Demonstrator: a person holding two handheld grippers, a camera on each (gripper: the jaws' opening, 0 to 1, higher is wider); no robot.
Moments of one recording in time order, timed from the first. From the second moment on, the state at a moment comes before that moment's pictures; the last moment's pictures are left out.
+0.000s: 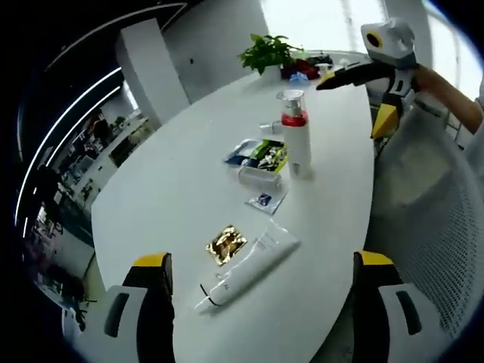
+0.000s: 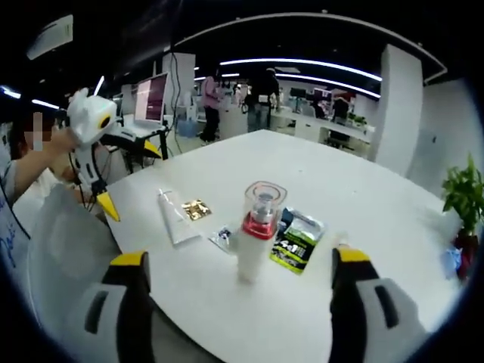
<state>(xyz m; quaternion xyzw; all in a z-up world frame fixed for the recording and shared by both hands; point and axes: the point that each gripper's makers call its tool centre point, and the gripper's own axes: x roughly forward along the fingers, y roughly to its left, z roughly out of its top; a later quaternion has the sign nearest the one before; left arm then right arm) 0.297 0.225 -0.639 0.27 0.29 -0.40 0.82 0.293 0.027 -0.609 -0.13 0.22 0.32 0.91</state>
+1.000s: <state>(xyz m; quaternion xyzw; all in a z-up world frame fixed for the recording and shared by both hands) 0.320 0.220 -0.682 0.36 0.30 -0.48 0.74 0.295 0.016 -0.610 -0.13 0.23 0.31 0.91</state>
